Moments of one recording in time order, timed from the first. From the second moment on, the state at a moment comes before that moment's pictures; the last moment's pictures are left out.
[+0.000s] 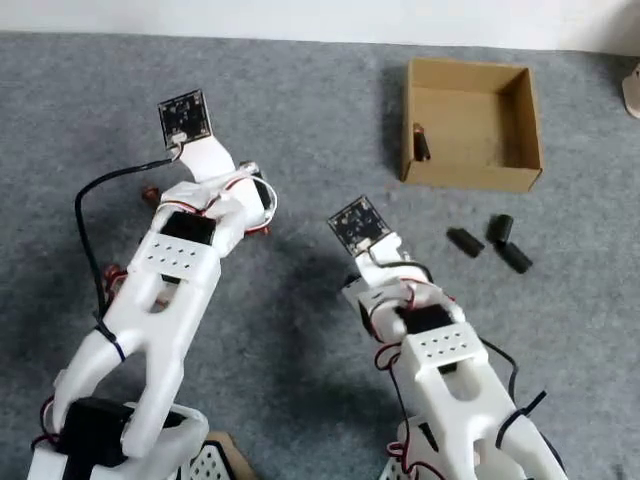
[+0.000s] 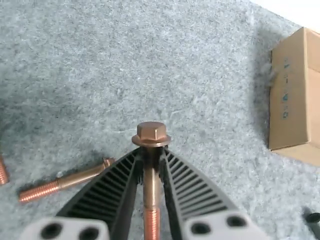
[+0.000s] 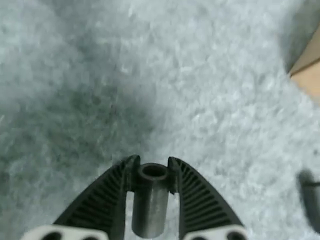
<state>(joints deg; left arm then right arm) 7.1 -18.5 38.0 29.6 33.4 -18.9 -39.9 71.5 21.9 23.5</state>
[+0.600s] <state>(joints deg) 13.8 -18.5 38.1 27.9 40.7 -29.5 -40.0 94.2 -24.8 23.6</state>
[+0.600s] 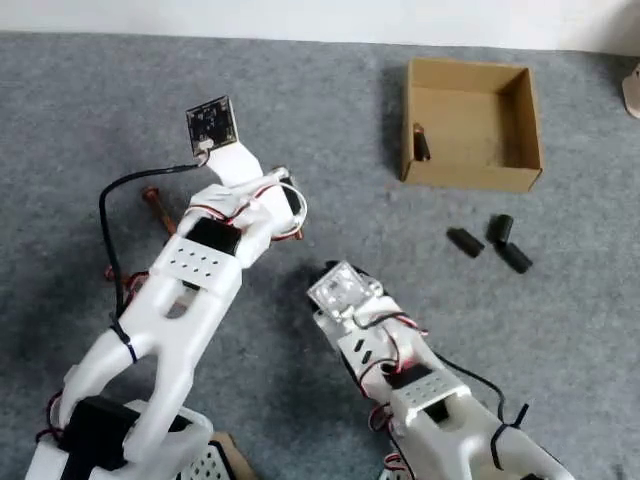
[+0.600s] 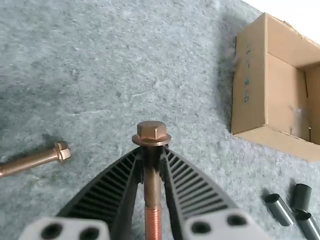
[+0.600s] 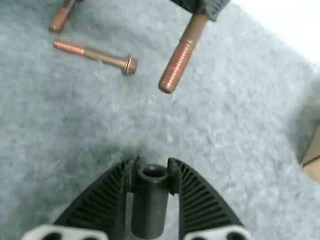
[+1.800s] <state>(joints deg) 18.0 -41.1 58.9 10.7 41.6 -29.0 -40.3 95.3 -36.8 23.6</state>
